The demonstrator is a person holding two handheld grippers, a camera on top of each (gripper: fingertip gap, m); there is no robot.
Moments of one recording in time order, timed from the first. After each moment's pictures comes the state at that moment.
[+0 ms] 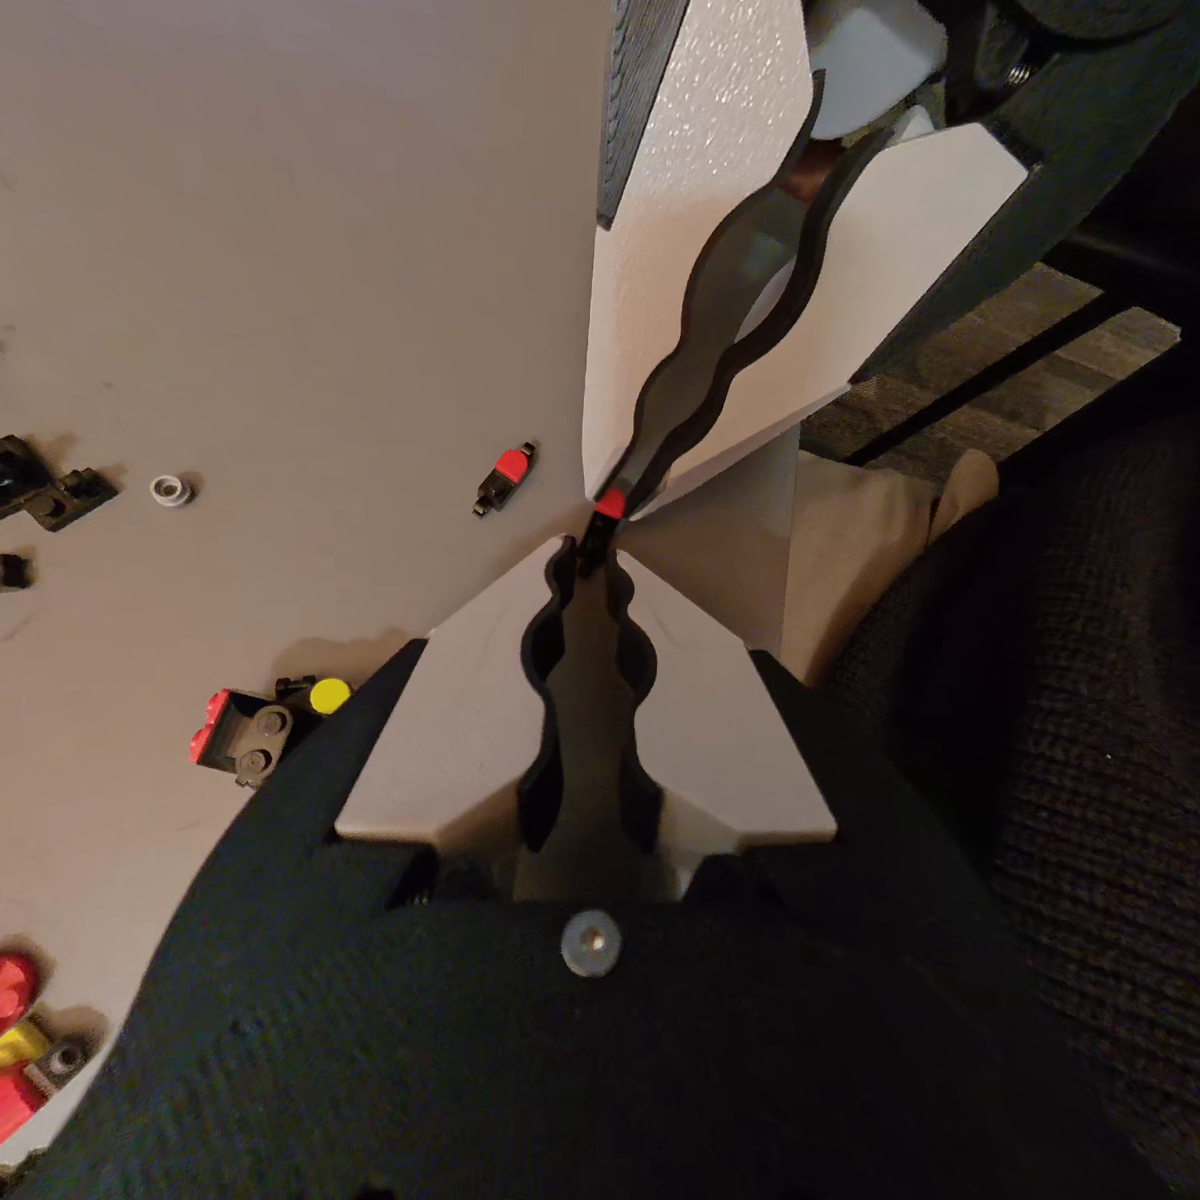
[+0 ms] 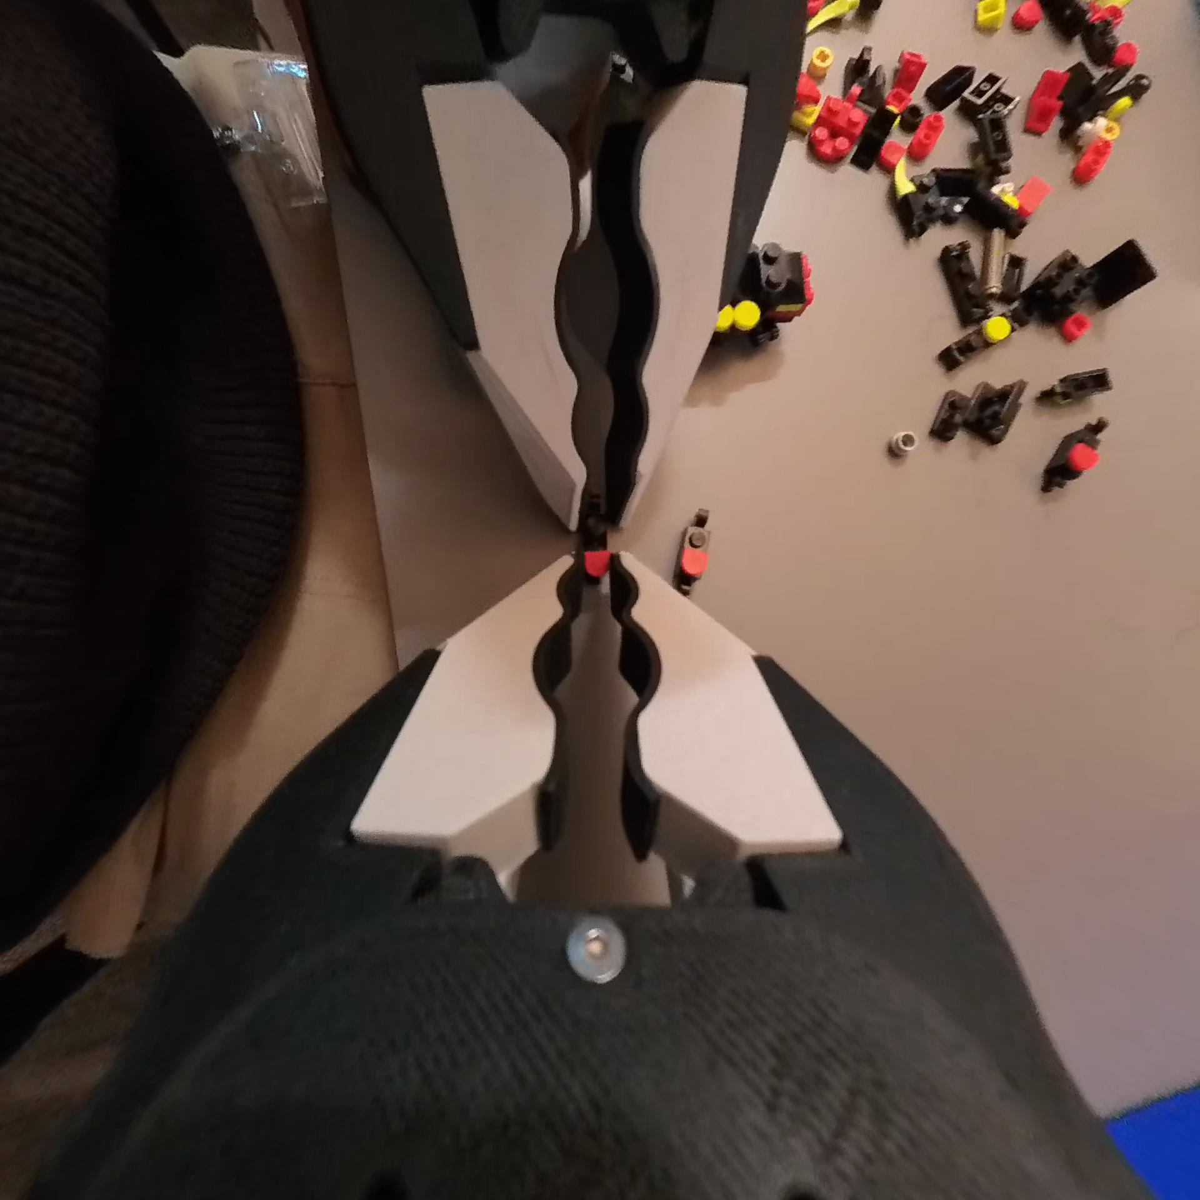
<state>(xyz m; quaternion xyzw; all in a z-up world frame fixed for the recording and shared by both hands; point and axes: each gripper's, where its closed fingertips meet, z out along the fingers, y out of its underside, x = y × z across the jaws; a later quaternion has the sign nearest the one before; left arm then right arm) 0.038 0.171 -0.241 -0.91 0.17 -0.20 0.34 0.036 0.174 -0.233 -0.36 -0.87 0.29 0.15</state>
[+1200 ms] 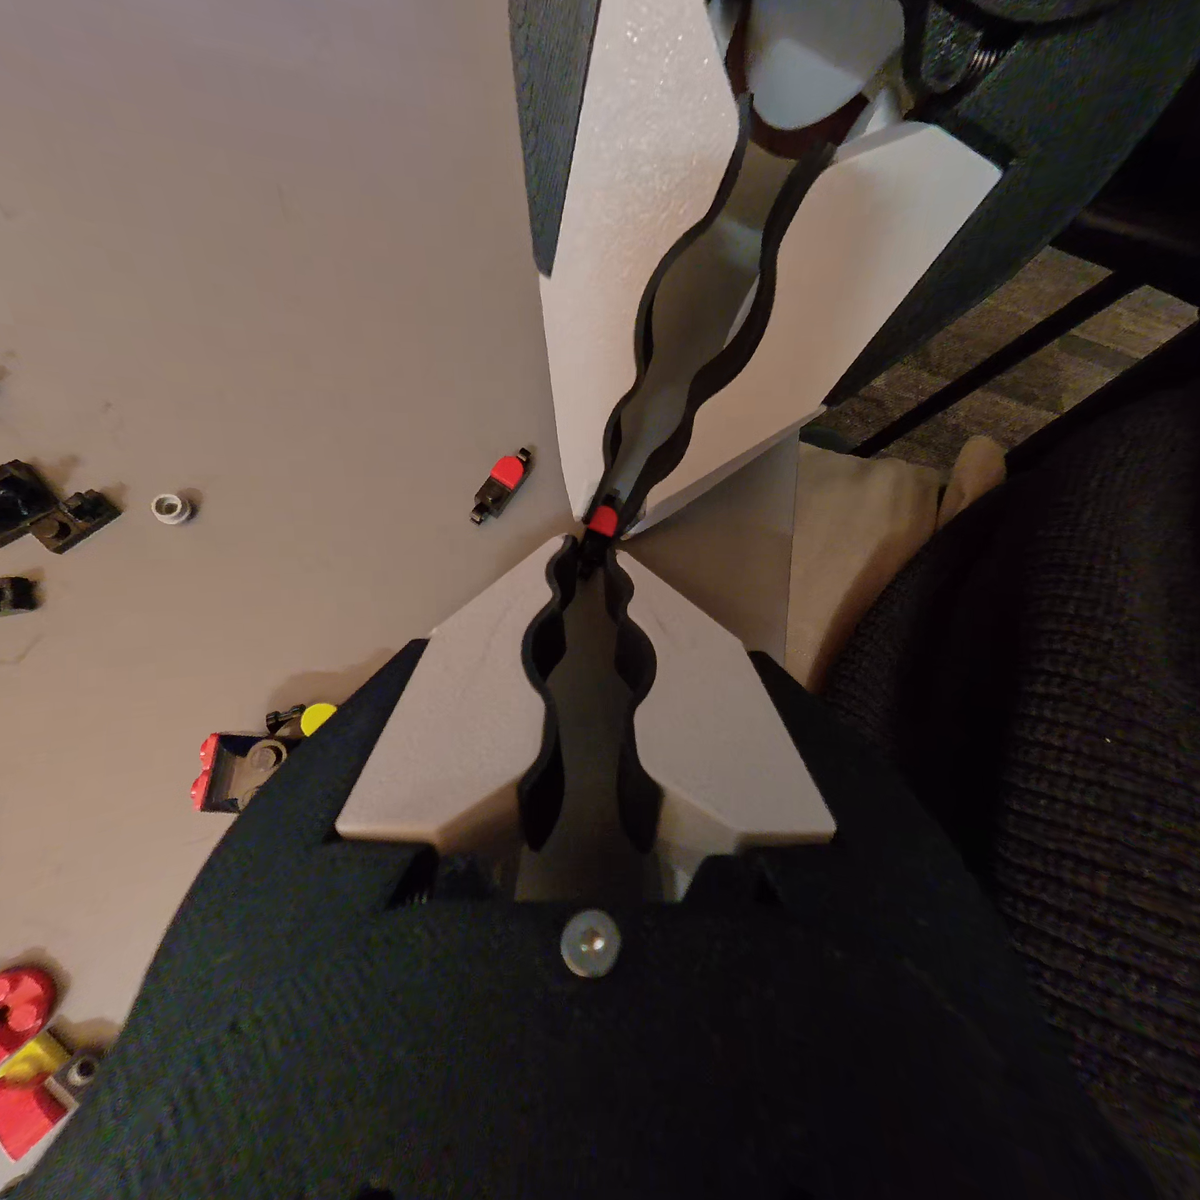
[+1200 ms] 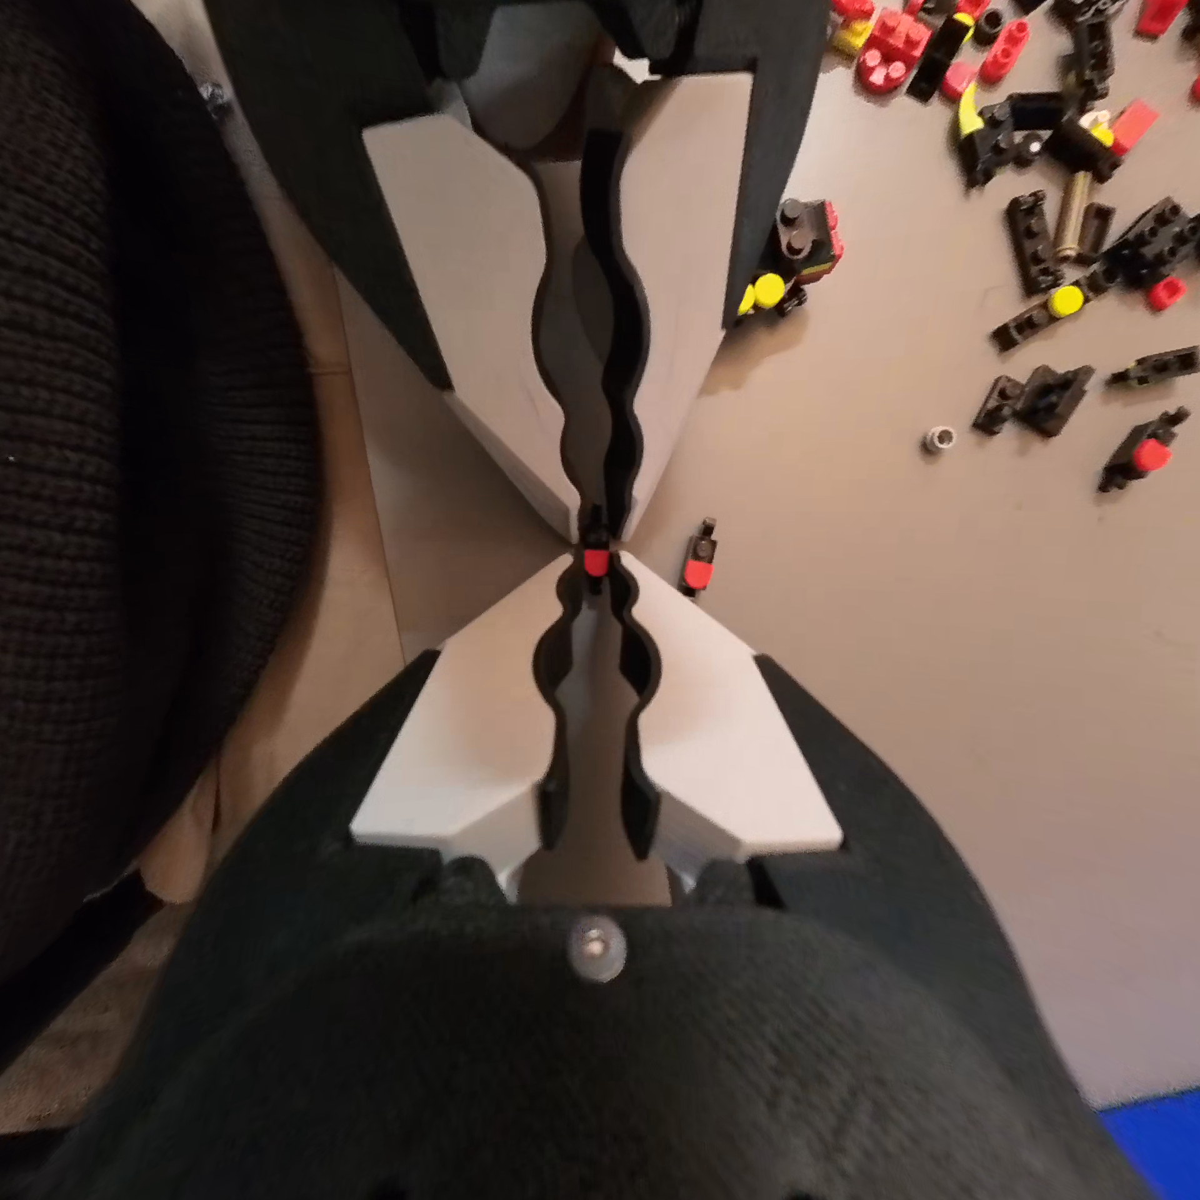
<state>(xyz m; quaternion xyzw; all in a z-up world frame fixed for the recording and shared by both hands) 0.039 0.172 -0.242 -0.90 0.18 -0.19 0.34 0.034 0.171 -0.237 -0.38 -0.89 0.25 0.10</state>
